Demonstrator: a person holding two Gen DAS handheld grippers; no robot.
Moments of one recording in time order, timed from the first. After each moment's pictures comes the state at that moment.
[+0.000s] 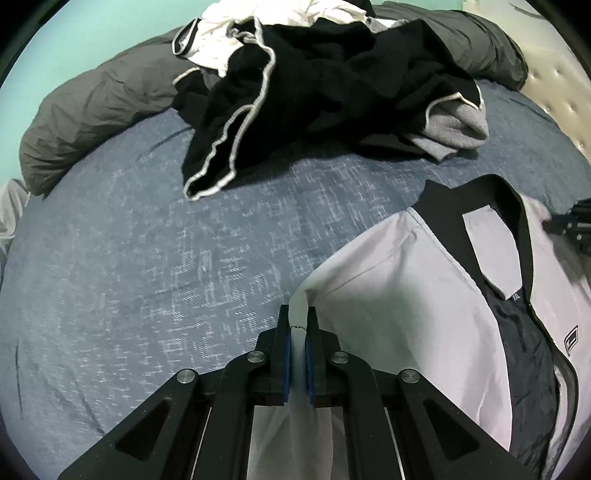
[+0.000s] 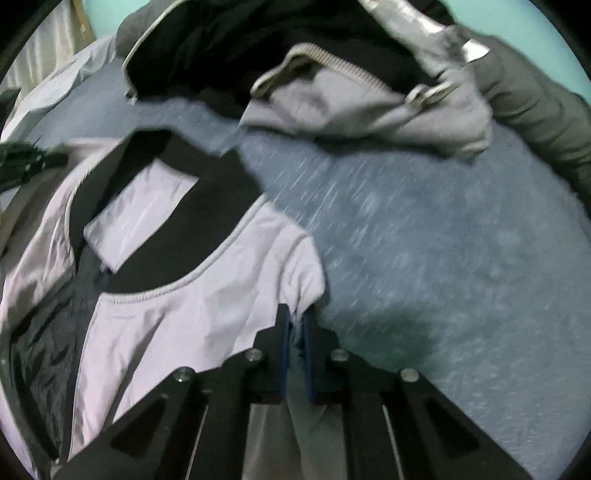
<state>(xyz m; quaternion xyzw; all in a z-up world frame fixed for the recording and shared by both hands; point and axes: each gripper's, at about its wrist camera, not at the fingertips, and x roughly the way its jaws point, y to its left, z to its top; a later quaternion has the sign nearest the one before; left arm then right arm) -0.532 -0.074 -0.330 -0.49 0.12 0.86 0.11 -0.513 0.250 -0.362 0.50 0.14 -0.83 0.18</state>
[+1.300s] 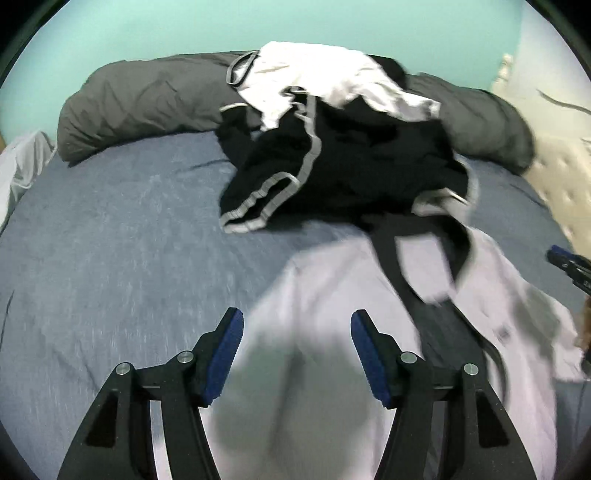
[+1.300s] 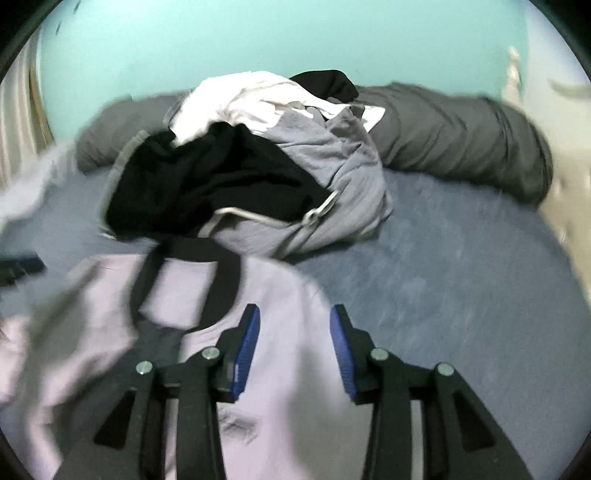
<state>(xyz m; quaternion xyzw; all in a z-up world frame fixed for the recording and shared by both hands) -0.472 -0.102 -0.253 -0.45 -0.01 0.89 0.10 -0.466 0.286 -0.265 0.40 0.01 -0.91 0.12</state>
